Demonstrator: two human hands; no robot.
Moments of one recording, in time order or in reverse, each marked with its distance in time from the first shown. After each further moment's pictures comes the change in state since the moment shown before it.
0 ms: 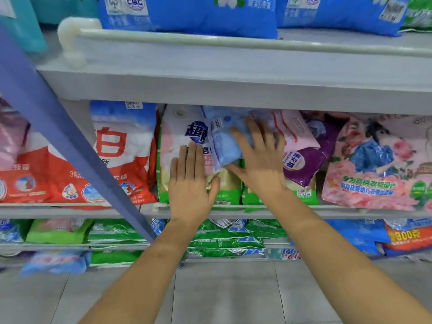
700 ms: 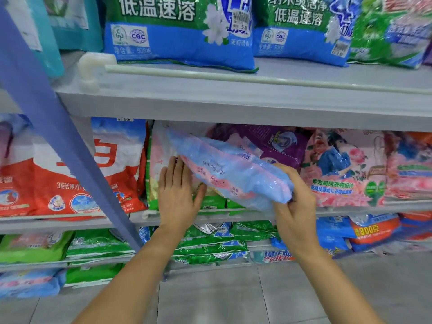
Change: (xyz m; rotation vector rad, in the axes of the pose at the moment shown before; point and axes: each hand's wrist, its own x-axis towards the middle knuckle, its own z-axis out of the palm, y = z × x) left_hand -0.002 -0.003 -0.013 -0.164 -0.033 0.030; right_hand -0.060 0.000 -0.115 1.020 0.148 0.399
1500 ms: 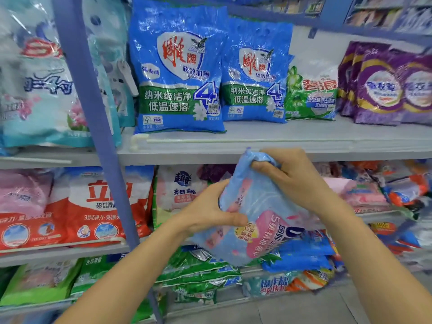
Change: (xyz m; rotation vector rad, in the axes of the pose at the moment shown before) left_hand 0.021 0.095 -0.173 -1.189 -0.692 0.210; right_hand 0.068 -0.140 -0.077 -0.289 -0.307 -0.222
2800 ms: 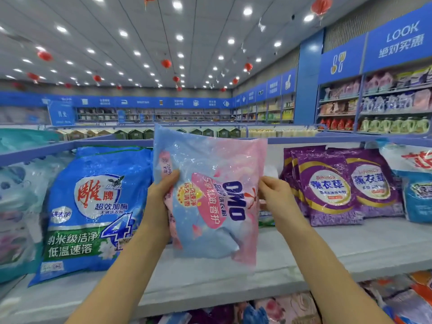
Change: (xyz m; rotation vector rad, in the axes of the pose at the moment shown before) left_hand 0.215 0.142 -0.003 -0.580 0.540 0.248; right_hand 0.108 0.138 -0.167 0.621 0.438 0.420
